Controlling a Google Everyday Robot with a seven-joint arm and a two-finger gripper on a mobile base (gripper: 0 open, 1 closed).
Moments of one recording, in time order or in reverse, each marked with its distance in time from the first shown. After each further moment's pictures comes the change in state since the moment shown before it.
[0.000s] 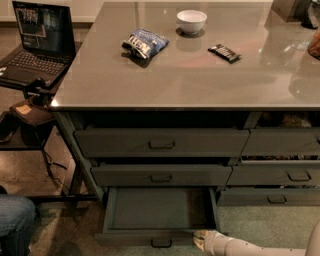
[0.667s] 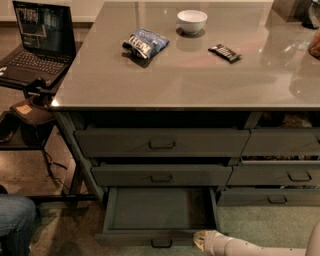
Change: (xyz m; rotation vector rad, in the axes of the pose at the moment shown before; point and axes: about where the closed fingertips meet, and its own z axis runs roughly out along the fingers) arm -0.002 0.000 -0.002 0.000 -0.001 -0.001
